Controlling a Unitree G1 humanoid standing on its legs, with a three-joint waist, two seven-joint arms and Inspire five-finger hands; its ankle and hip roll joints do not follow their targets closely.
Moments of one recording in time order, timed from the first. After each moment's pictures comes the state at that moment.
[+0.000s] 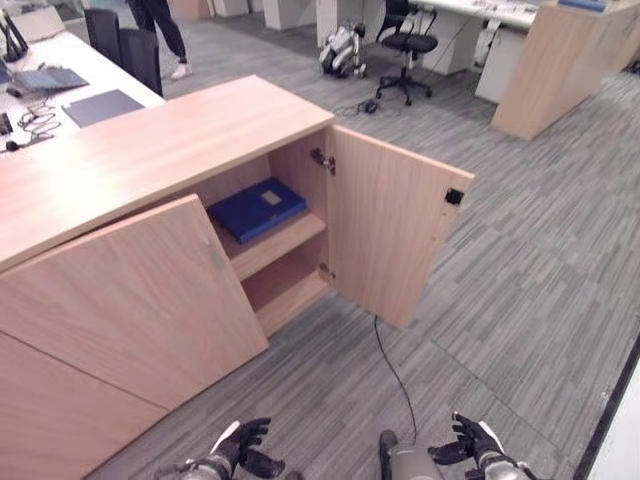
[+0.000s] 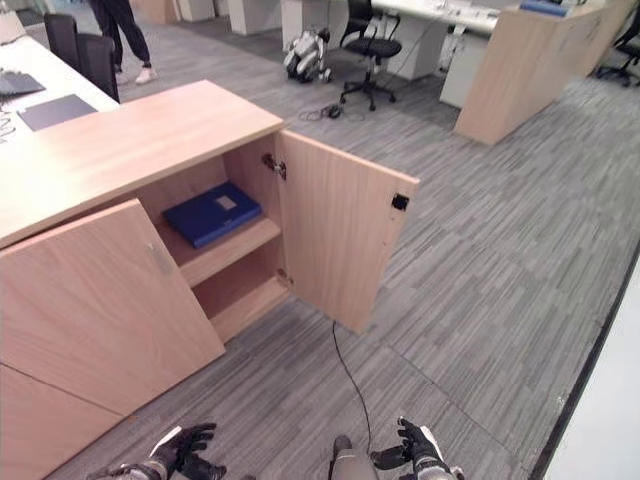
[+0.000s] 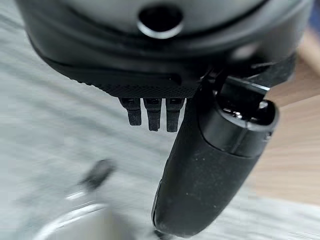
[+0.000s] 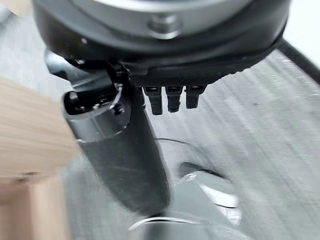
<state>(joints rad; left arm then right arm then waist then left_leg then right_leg) 0.05 0.35 -0.32 1.01 -0.03 -0.05 -0.08 0.00 -0.28 0.19 1.08 0.01 0.01 -0.07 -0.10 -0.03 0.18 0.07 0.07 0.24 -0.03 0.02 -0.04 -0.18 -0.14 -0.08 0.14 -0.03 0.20</state>
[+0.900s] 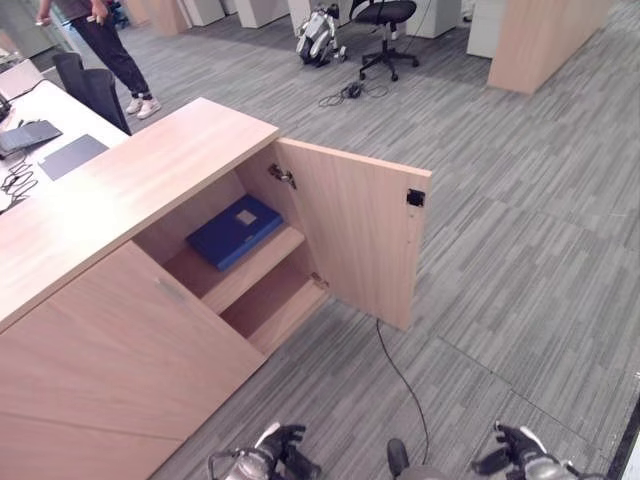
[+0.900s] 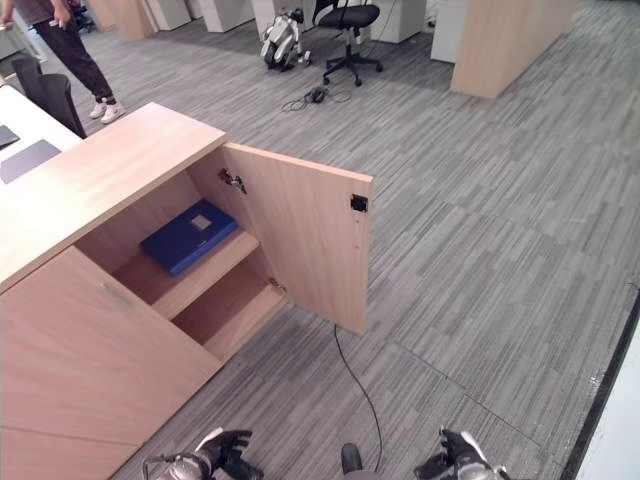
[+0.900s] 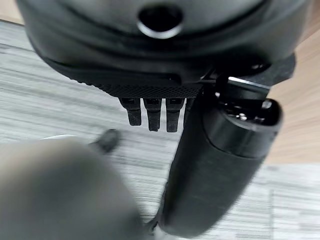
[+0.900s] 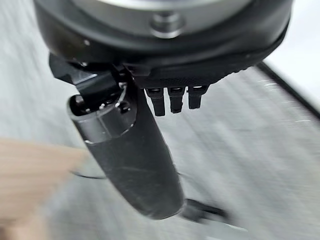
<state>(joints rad) -0.09 0.15 -0.37 1.21 0.08 -0.03 -0.03 -0.07 -0.49 0.22 0.99 0.06 0.01 -0.04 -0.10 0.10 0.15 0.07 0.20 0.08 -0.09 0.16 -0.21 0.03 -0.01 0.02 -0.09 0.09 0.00</state>
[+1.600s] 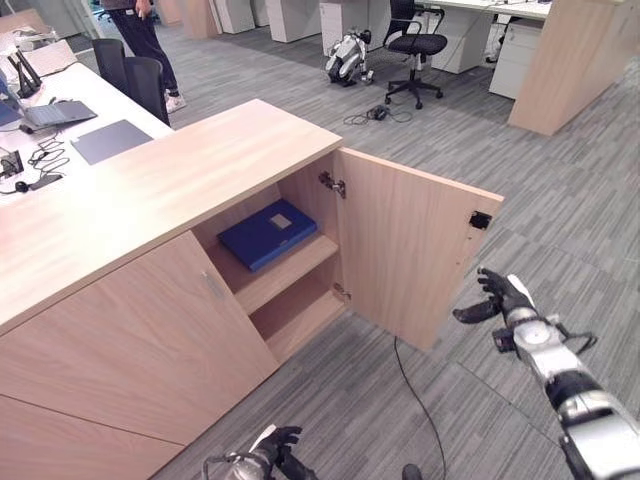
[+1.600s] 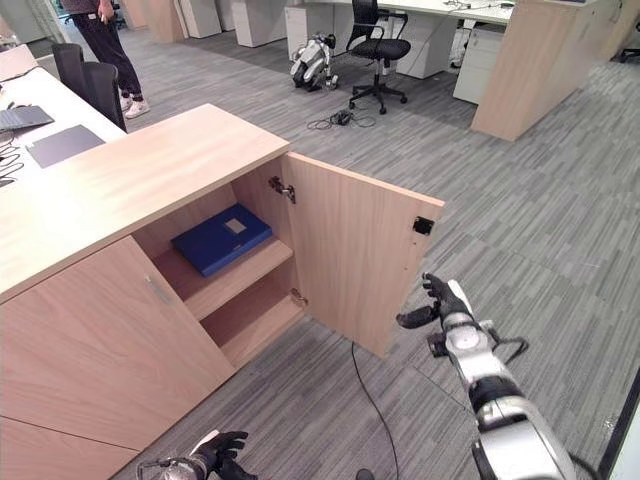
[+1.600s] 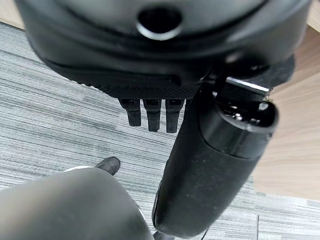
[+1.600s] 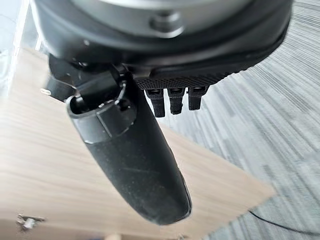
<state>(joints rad) -0.06 0.21 -0.43 1.10 0.08 -0.02 -0.02 -0.61 -0.59 0.29 0.99 0.20 0.02 -0.08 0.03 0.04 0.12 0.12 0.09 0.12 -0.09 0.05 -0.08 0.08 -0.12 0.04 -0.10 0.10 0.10</state>
